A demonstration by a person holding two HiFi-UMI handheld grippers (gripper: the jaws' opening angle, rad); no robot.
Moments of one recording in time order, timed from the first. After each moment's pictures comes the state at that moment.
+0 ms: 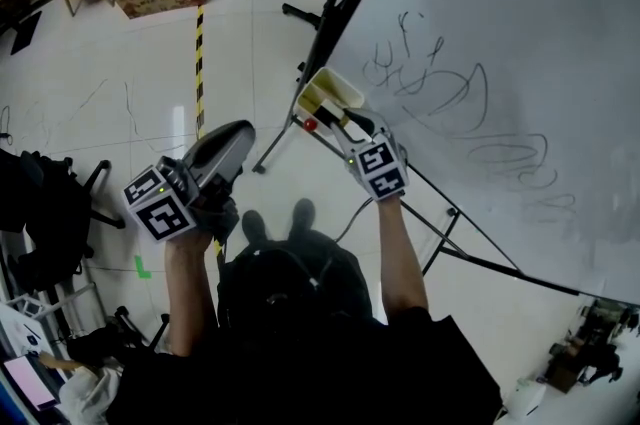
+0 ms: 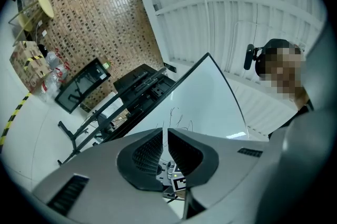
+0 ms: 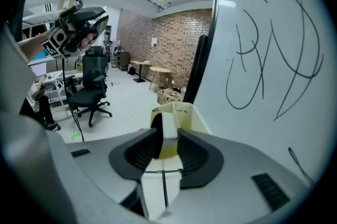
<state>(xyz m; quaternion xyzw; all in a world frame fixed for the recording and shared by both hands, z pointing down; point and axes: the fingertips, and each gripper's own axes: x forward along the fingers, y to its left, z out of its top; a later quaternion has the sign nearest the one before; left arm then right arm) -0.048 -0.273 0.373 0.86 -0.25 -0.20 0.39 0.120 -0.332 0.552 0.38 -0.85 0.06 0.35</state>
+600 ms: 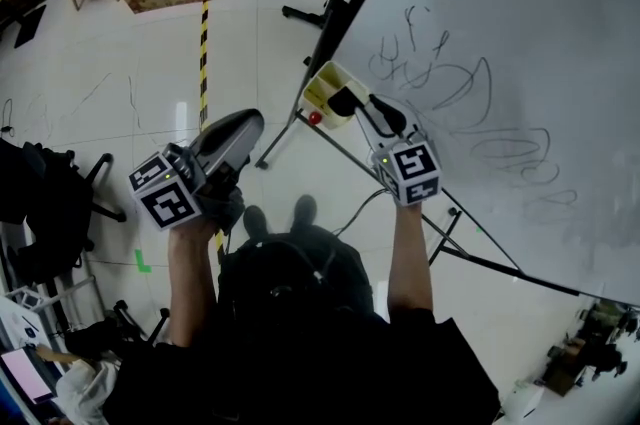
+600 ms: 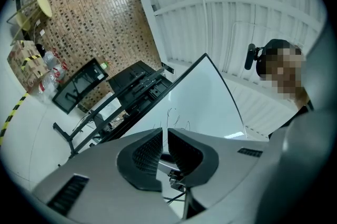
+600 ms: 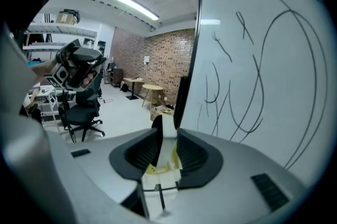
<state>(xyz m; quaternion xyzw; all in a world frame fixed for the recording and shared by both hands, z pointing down) -0.046 -0.270 0.366 0.87 -0.24 -0.21 0.38 0.136 -0.327 0.464 0.43 -0.87 0.03 0.25</state>
